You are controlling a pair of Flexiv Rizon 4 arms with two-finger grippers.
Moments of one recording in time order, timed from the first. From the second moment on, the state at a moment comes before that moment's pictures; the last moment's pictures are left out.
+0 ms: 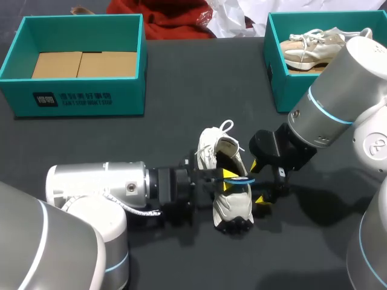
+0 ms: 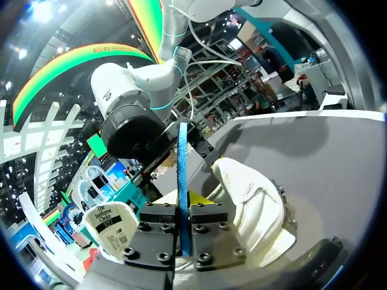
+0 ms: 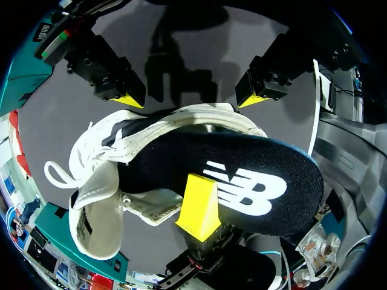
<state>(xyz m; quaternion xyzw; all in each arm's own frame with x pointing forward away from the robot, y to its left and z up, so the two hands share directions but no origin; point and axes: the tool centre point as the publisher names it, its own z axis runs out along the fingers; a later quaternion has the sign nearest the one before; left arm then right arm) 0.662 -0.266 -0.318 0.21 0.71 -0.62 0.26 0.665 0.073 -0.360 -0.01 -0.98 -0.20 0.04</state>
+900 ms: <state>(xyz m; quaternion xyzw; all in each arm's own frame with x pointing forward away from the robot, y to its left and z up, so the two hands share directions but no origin) 0.652 -0.270 -0.301 0.23 0.68 -0.65 0.25 0.665 0.073 -0.360 -0.01 -0.98 -0.20 0.04</state>
